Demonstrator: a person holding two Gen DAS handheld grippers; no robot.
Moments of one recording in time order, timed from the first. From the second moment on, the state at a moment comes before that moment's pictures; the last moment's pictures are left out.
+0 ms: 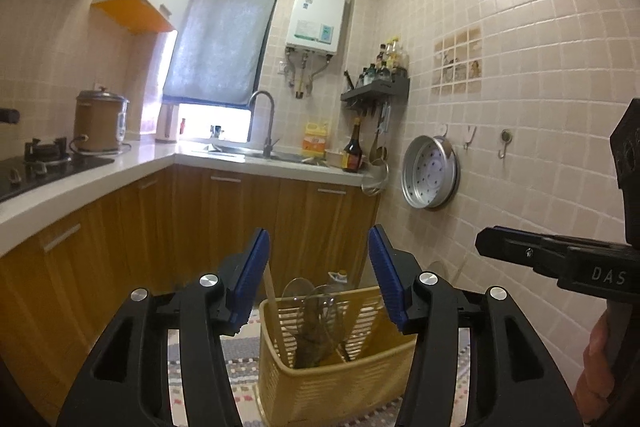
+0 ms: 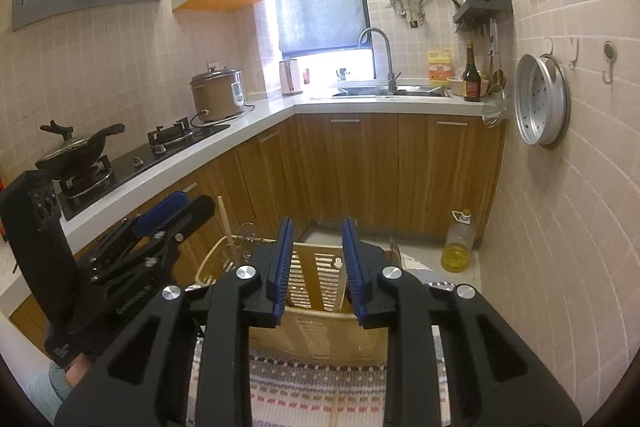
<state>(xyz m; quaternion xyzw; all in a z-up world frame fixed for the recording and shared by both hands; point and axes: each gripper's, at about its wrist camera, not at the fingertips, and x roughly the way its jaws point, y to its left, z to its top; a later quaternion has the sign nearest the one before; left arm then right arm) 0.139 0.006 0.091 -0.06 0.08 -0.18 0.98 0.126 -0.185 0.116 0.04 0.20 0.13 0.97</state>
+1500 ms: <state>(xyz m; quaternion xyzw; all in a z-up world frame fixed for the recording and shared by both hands) 0.070 -0.022 -0.060 0.00 0.44 -0.02 0.90 0.064 -0.173 -0.073 -0.03 0.47 0.12 0.87</state>
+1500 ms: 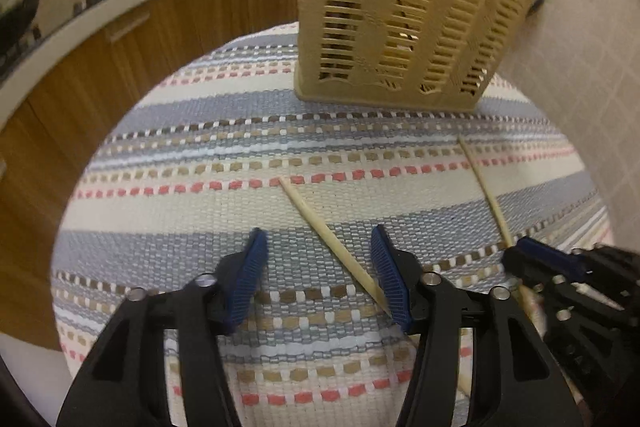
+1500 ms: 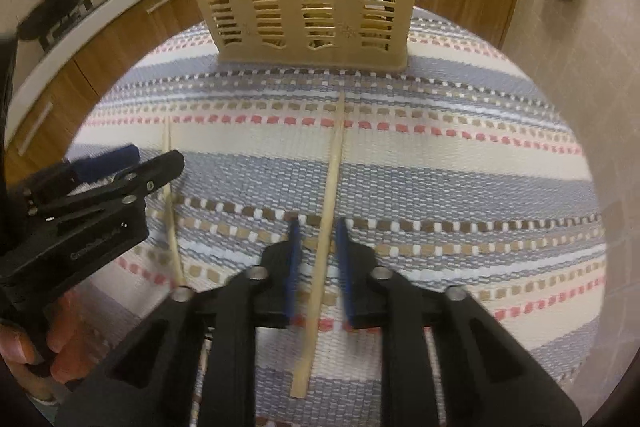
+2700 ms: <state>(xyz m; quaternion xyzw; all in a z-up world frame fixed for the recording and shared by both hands) 0.078 -0.017 -0.056 0.11 0.48 -0.18 0.85 0.086 -0.194 -0.067 0.05 0.54 0.13 0.83</state>
